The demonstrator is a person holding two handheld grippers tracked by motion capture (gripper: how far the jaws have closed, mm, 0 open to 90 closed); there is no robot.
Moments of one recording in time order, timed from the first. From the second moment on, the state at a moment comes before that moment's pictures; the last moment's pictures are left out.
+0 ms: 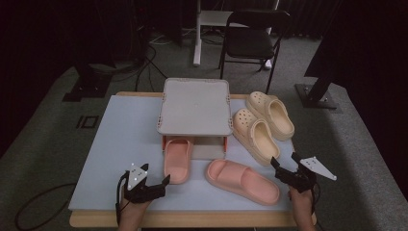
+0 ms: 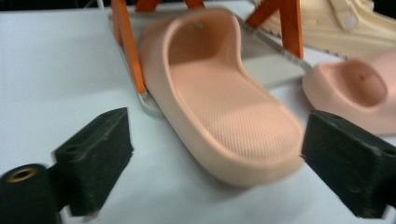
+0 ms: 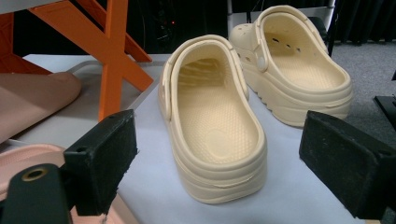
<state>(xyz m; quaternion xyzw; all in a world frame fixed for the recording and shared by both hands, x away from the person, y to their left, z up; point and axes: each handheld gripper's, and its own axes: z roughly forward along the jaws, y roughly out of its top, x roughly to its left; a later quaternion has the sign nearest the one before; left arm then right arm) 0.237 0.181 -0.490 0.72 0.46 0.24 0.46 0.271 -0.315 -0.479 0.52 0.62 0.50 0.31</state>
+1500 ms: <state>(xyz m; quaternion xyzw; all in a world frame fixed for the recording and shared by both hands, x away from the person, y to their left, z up) 0.285 0.157 -0.515 0.75 0.48 0.25 0.38 0.271 -0.318 -0.480 0.52 0.62 0.50 0.30</state>
